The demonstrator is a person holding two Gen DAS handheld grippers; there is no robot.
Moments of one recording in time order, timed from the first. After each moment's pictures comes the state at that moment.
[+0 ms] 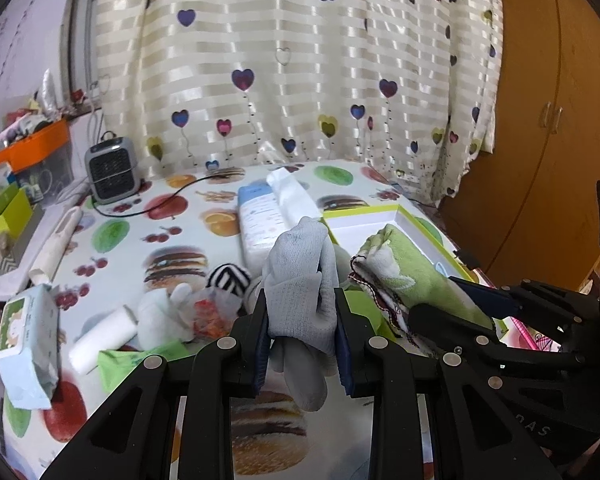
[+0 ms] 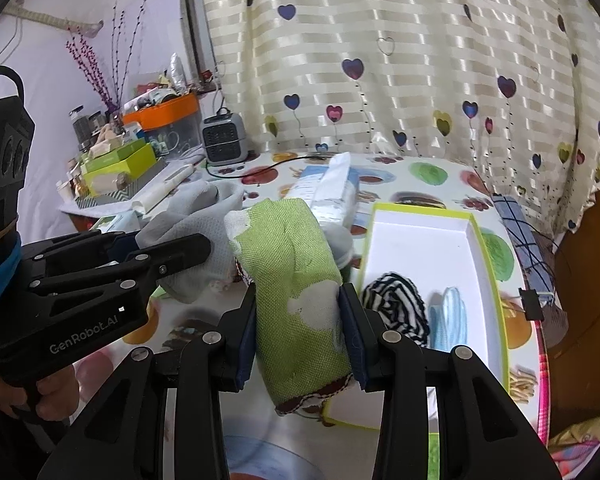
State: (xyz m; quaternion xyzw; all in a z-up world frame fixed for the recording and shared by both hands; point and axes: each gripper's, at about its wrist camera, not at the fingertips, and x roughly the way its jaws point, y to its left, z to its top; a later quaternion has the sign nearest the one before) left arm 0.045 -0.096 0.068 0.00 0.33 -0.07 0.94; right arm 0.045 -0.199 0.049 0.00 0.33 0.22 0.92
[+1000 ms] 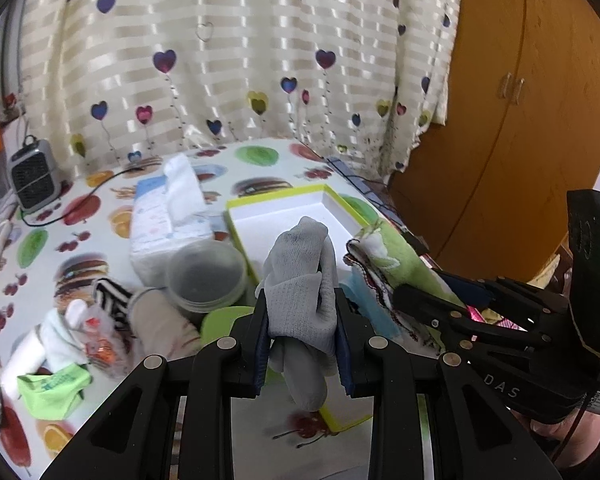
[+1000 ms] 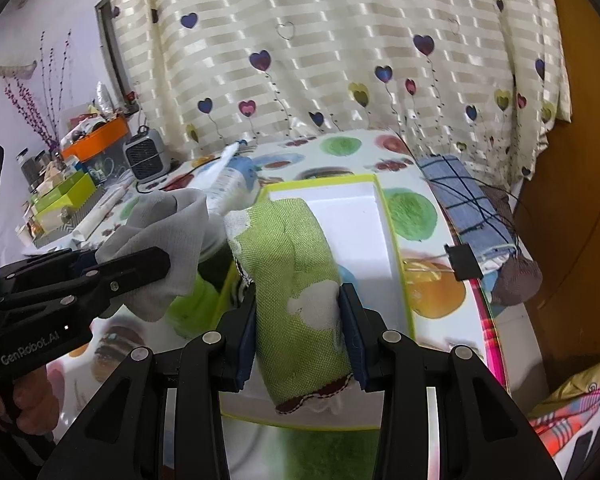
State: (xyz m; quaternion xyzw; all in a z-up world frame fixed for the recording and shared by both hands) left arm 0.080 -0.171 0.047 0.01 0.36 -0.17 0.92; right arm 0.068 -0.290 0.019 0.06 0.36 0.13 0.92
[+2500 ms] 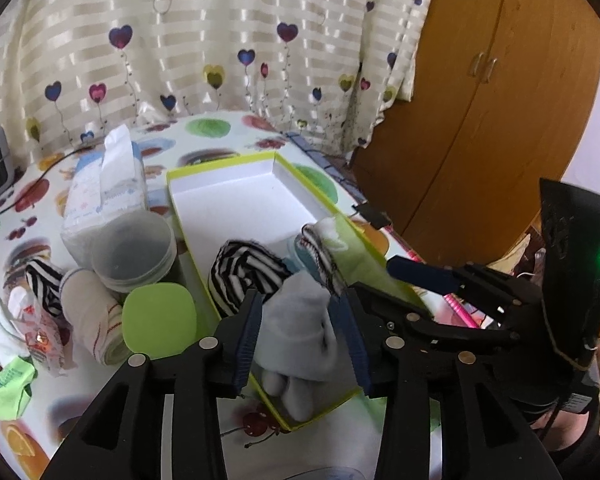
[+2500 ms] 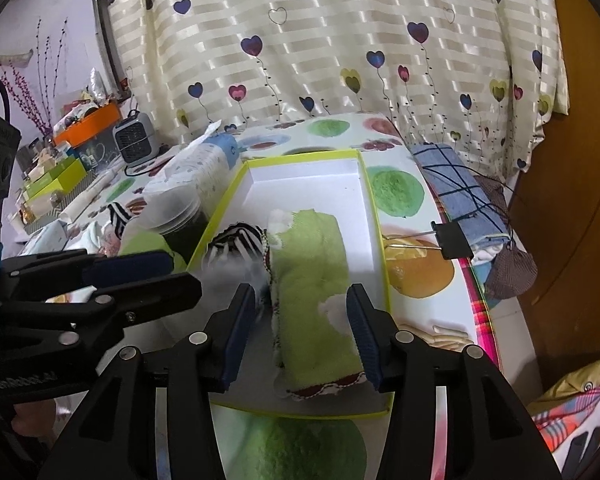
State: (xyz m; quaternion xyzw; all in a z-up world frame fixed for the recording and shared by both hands) left arm 0.085 -0.196 0.023 0.00 0.39 -0.24 0.89; right arm 0.067 -0.302 -0.006 0.05 0.37 0.13 0.92
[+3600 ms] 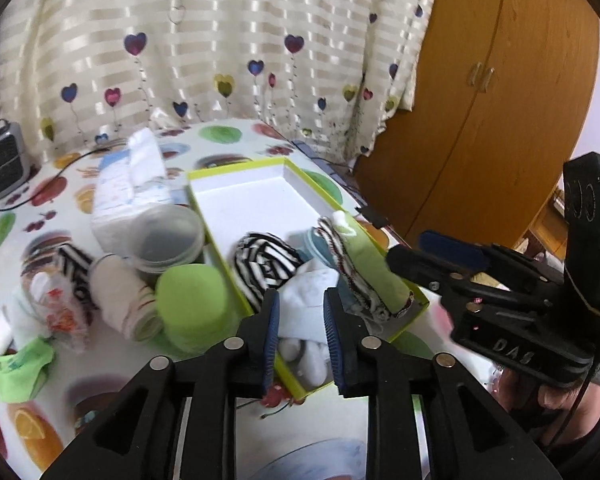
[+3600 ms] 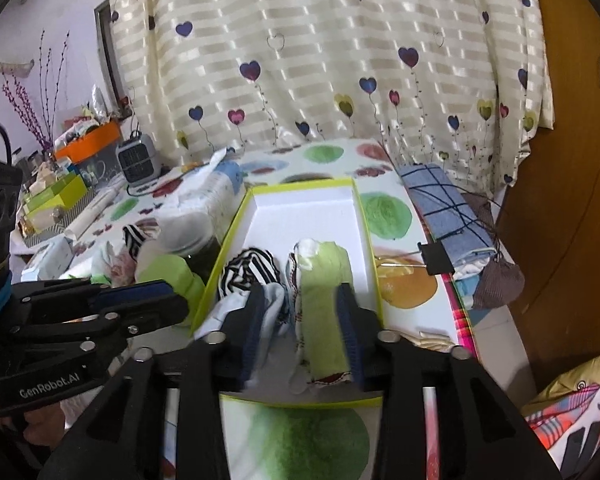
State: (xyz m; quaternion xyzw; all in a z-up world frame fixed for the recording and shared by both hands) left arm 0.058 -0.167 0.033 -0.01 0.38 -0.23 0.90; right arm 0.044 -0.298 0.024 0.05 0.33 0.11 0.93
